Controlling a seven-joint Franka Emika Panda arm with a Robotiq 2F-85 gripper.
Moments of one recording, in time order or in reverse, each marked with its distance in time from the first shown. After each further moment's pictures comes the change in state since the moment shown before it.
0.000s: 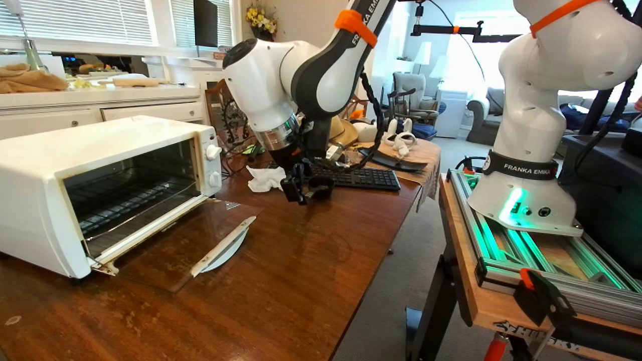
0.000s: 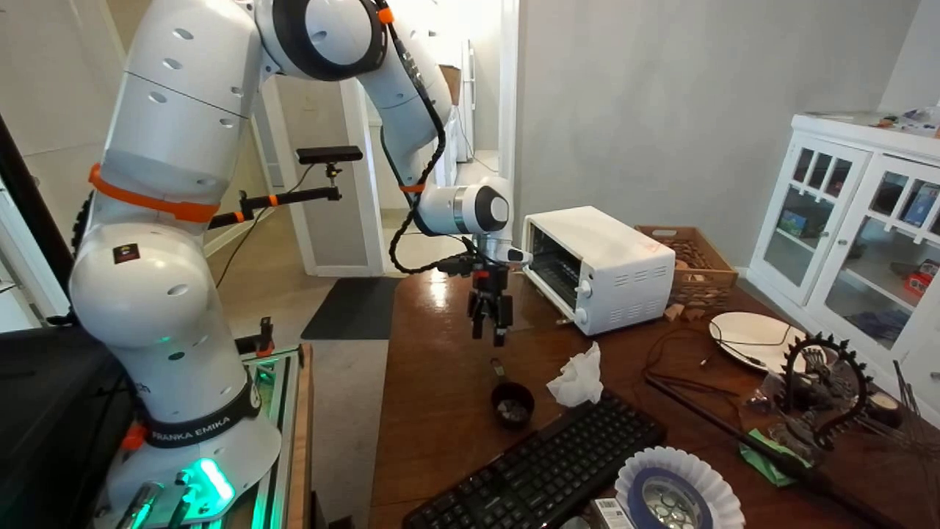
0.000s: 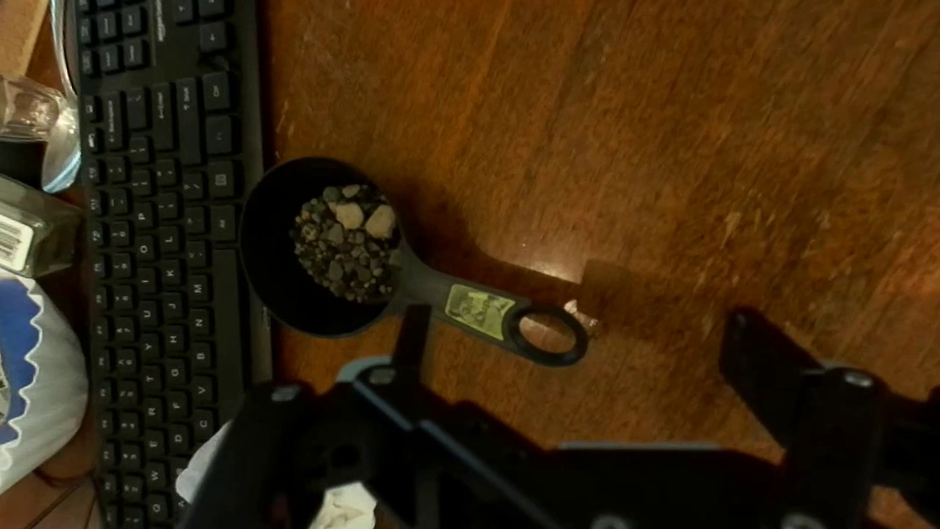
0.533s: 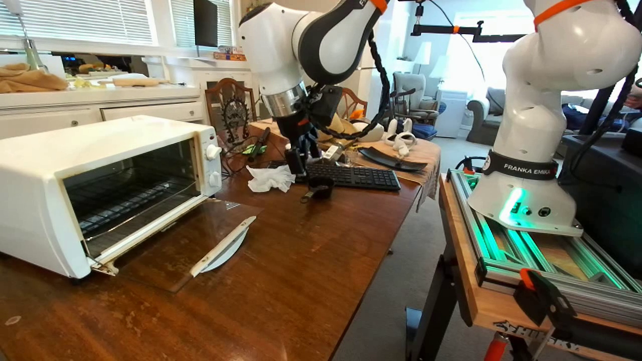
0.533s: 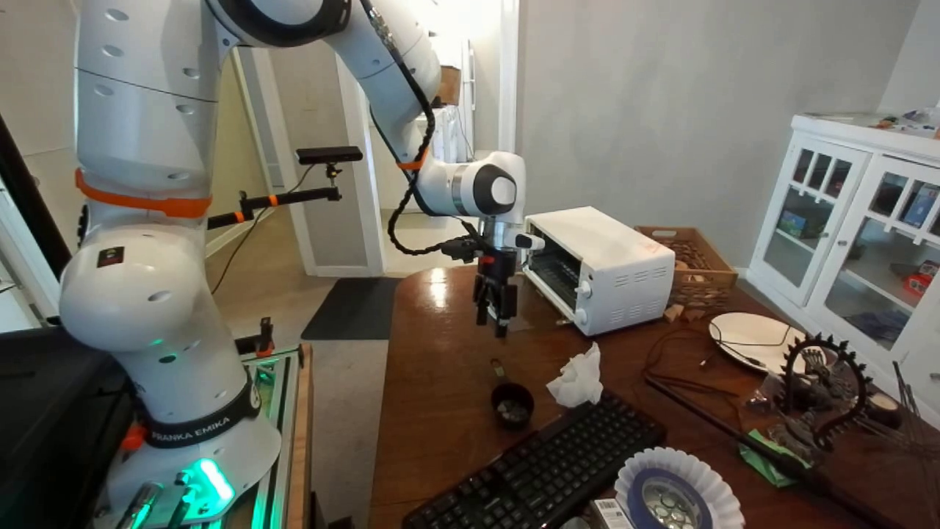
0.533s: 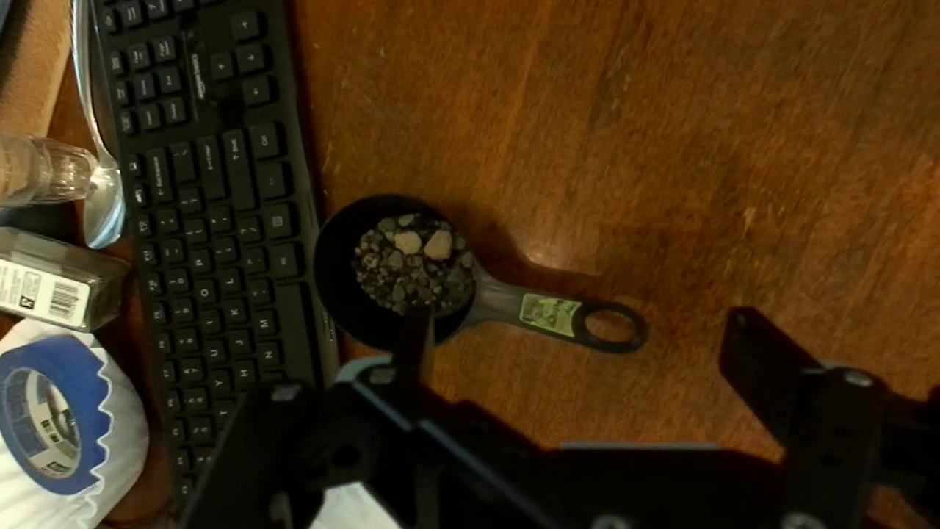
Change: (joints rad) arm -0.112 -0.164 0.035 -0.096 0.092 0.009 -0.064
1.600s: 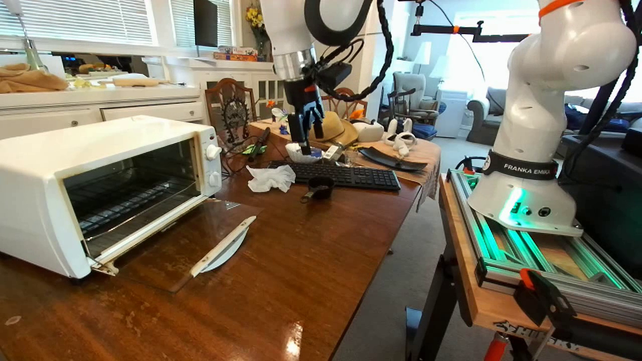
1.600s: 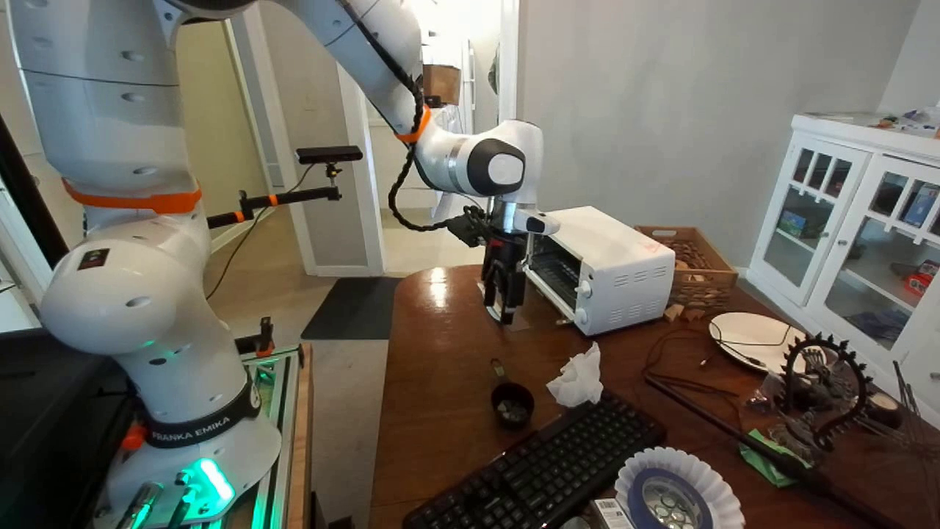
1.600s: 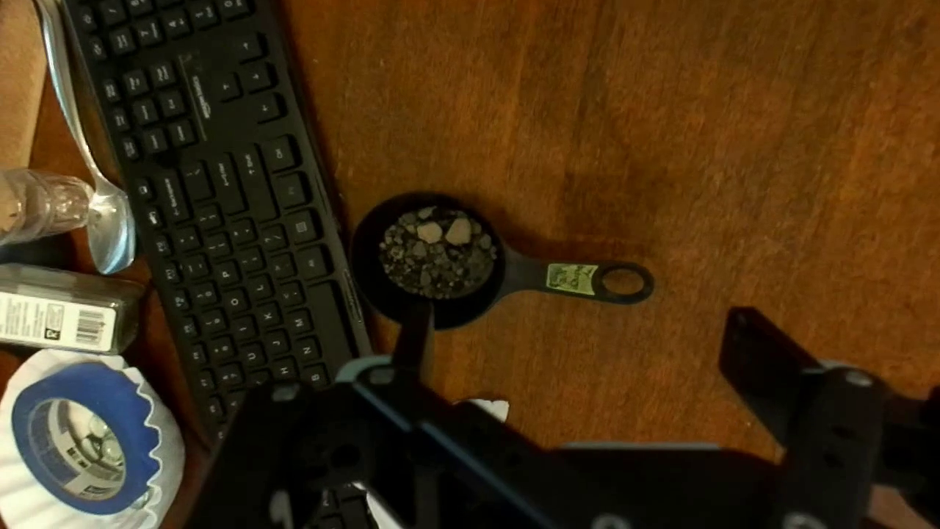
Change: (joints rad) arm -0.120 -0.162 0.025 -0.072 0.148 0.026 -0.131
